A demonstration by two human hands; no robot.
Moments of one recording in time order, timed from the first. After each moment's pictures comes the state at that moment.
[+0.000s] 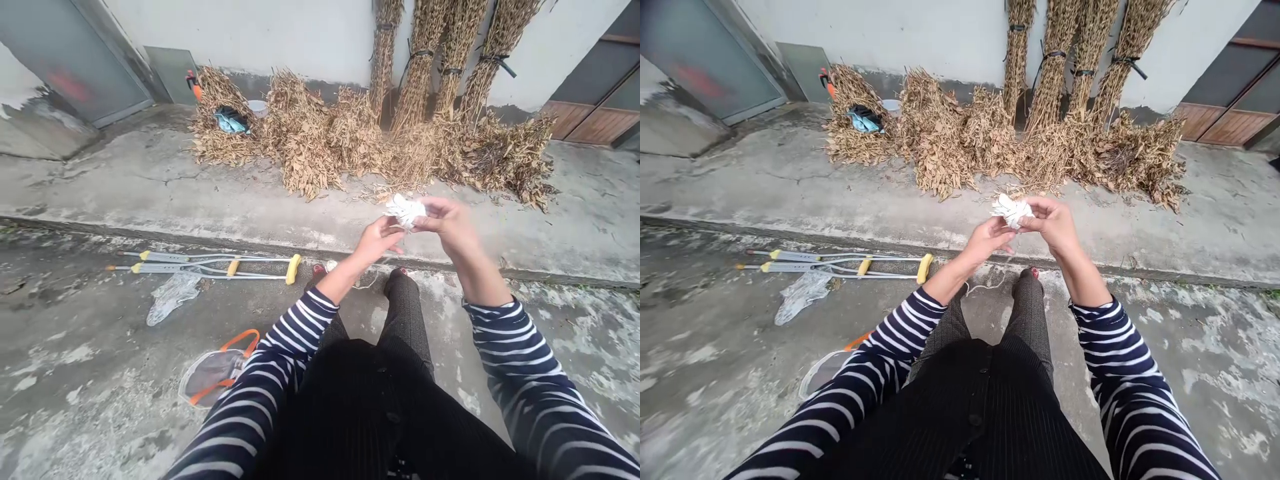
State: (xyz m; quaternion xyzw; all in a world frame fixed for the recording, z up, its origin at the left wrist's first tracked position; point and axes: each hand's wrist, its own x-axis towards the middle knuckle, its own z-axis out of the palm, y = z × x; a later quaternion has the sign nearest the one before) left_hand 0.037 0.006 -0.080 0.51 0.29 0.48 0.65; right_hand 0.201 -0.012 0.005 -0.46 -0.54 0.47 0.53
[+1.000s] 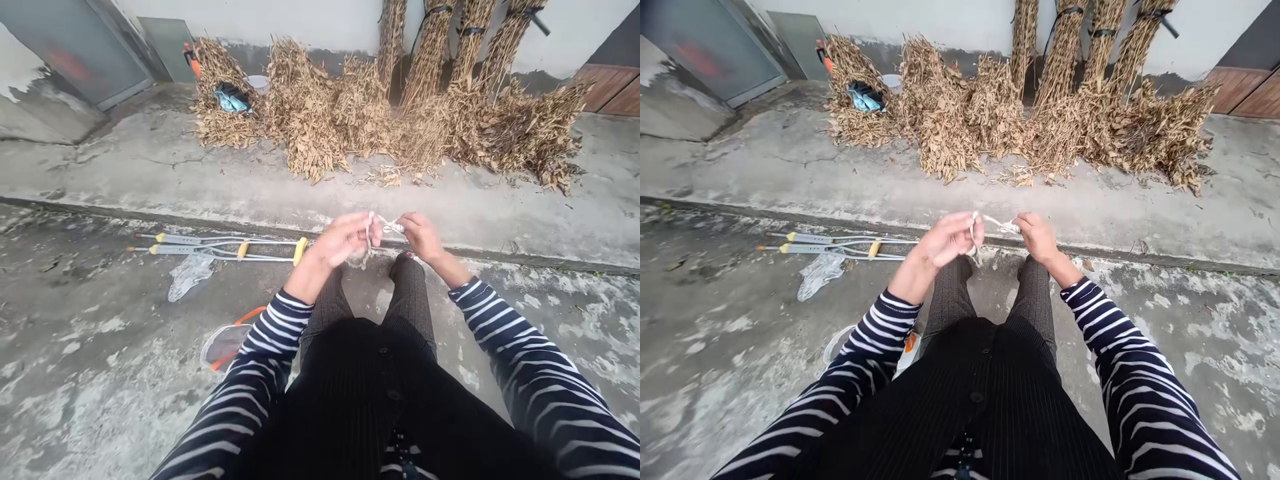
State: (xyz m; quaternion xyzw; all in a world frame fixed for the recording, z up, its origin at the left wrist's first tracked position) left_hand -0.046 -0.040 -0.047 0.41 0.23 0.41 0.78; right_hand 0.215 0.005 -0.136 -0.42 -0.85 0.02 0.31
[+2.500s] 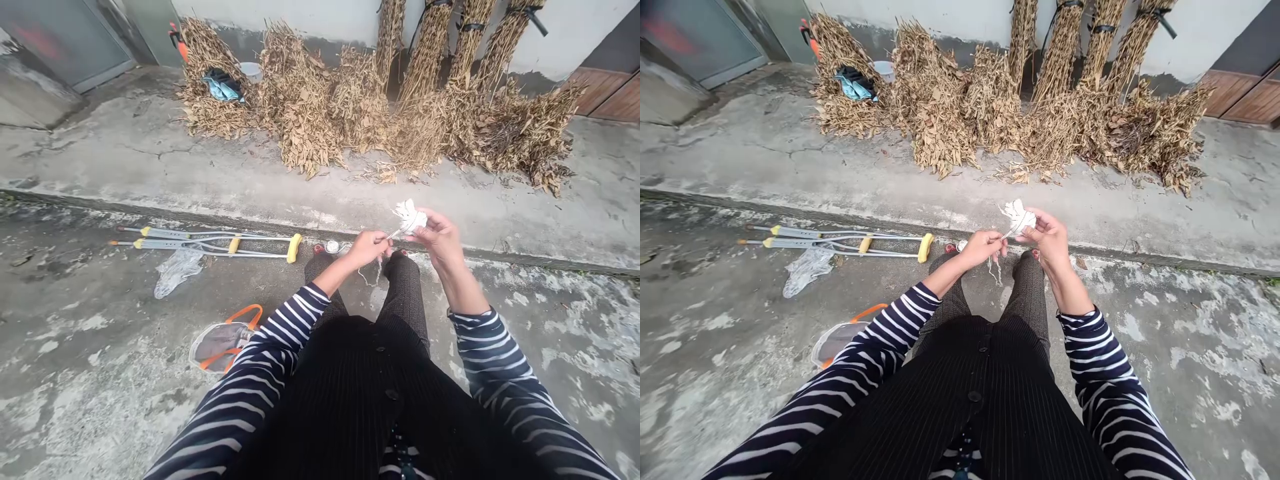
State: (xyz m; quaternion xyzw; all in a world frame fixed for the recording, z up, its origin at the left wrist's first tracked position) left_hand 0.017 -0.020 -0.140 0.57 0.40 0.33 0.64; right_hand 0.204 -0.041 -0.082 -0.48 -0.46 0.51 0.55
